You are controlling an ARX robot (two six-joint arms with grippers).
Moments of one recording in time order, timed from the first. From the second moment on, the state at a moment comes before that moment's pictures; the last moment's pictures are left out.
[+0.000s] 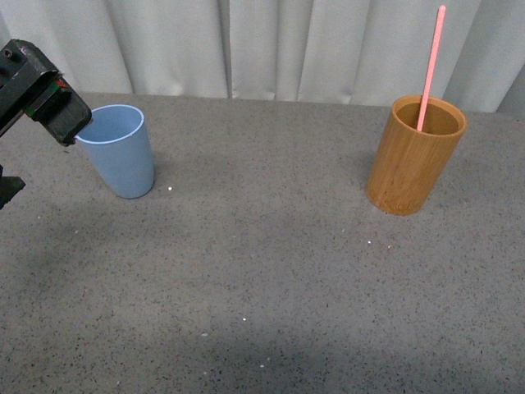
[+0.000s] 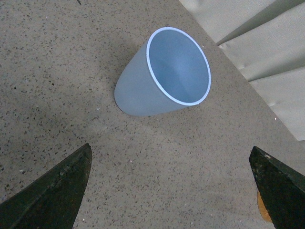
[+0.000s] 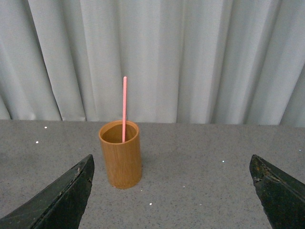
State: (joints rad) left arm -0.19 1.58 0.48 0.59 -0.16 -0.78; right arm 0.00 0.00 0.00 0.00 0.00 0.00
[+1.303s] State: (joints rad) left arm -0.13 1.89 0.76 0.48 -0.21 -0.78; right arm 0.00 0.00 0.00 0.00 0.00 0.00
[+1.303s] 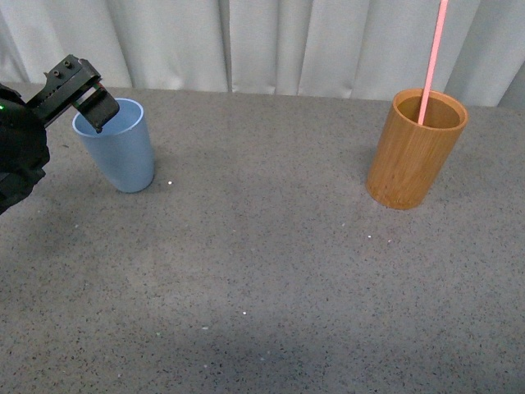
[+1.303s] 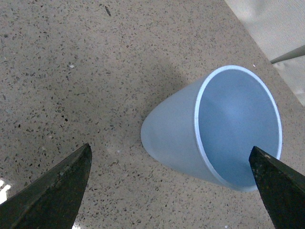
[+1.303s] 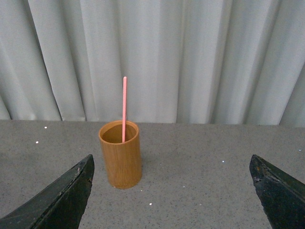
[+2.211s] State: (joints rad) left arm -0.10 1.95 0.86 0.42 -0.24 -0.77; right arm 0.00 0.00 0.00 0.00 0.00 0.00
